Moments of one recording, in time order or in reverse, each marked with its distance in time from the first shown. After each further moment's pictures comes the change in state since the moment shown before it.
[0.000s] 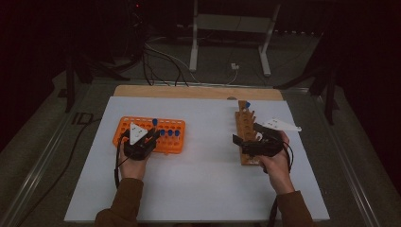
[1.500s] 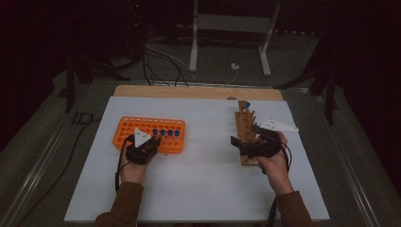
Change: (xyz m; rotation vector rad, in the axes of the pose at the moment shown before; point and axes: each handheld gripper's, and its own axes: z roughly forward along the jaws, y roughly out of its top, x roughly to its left) left arm -0.001 -0.019 0.009 0.140 -0.011 0.016; right arm 0.003 -0.002 0.003 0.017 0.016 -0.009
